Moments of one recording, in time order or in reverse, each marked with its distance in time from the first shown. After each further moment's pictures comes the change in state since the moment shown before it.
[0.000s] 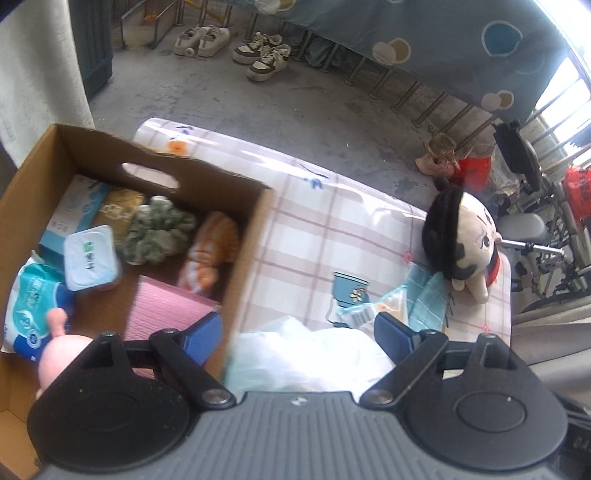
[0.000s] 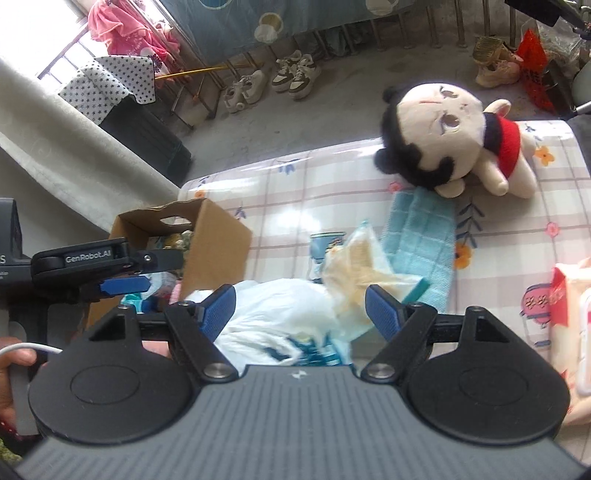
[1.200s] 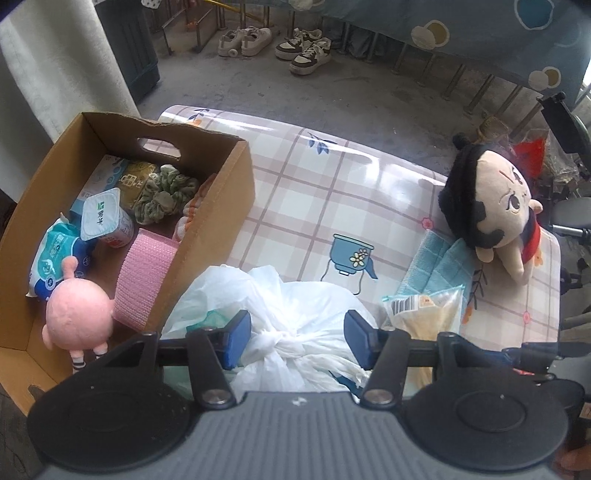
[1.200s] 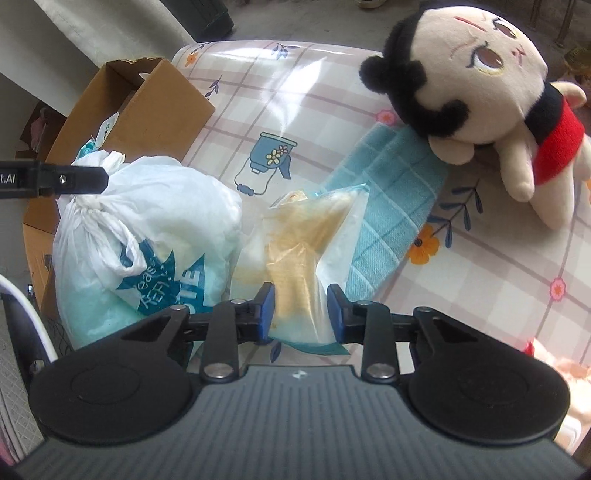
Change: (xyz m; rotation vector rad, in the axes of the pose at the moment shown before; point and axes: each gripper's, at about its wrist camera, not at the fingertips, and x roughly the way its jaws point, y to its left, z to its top) left arm 0.028 -0.107 -0.056 -0.022 -0.004 0.290; right arm 0.088 -0.092 0.010 -0.361 0.352 0.058
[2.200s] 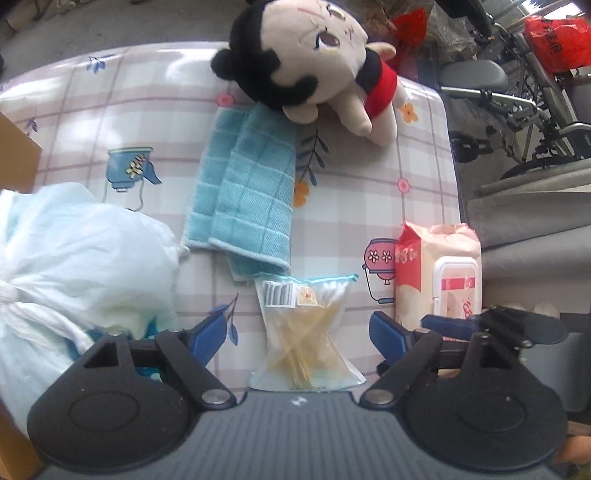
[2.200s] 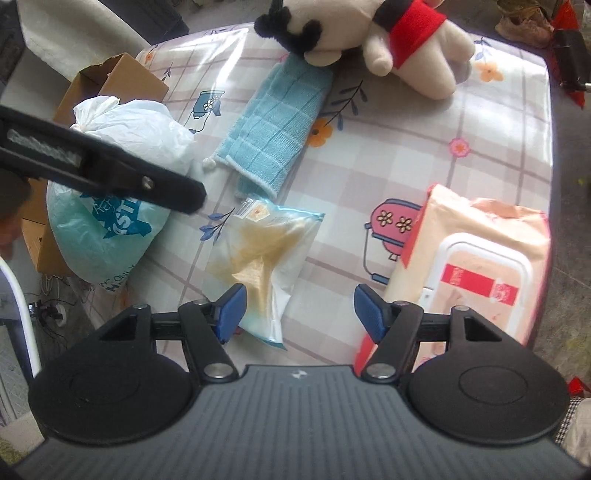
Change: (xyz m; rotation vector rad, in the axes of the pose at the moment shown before) left arm 0.035 -0.141 -0.035 0.295 0.294 -0.300; right arm -0.058 -0.059 -0.105 0.133 0.001 -0.058
